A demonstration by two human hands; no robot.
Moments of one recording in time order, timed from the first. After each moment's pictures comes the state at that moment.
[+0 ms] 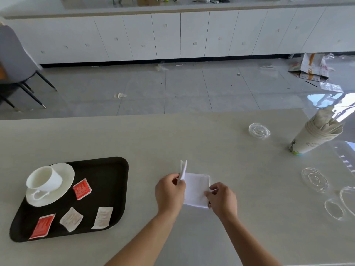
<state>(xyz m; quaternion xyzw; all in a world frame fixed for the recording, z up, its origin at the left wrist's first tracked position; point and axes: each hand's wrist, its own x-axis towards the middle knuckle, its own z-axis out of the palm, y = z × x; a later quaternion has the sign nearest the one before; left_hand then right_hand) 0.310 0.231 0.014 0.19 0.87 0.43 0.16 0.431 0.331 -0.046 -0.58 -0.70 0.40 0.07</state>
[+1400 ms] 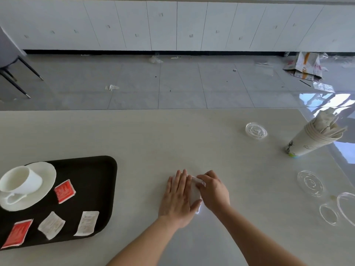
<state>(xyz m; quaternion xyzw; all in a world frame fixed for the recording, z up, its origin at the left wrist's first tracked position) 0.320 0.250 -0.080 0.55 0.83 -0.01 0.11 0.410 0.369 -0.073 -0.45 -0.84 0.29 0.07</state>
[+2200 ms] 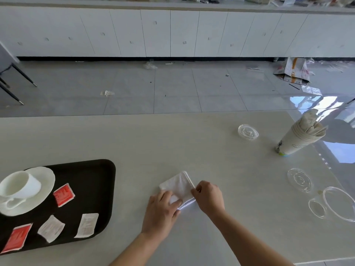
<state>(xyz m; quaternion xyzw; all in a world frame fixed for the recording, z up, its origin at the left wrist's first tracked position) 0.309 0.193 -0.052 0.58 0.80 0.14 0.06 0.415 0.345 -0.039 -0.52 -0.79 0.32 0.02</state>
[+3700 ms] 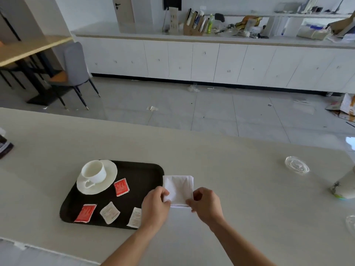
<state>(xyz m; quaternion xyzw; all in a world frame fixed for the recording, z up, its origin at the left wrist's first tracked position) 0.226 0.111 0.011 0.21 0.91 0.35 0.10 0.321 0.256 0.007 -0.40 -0.77 0.50 0.04</state>
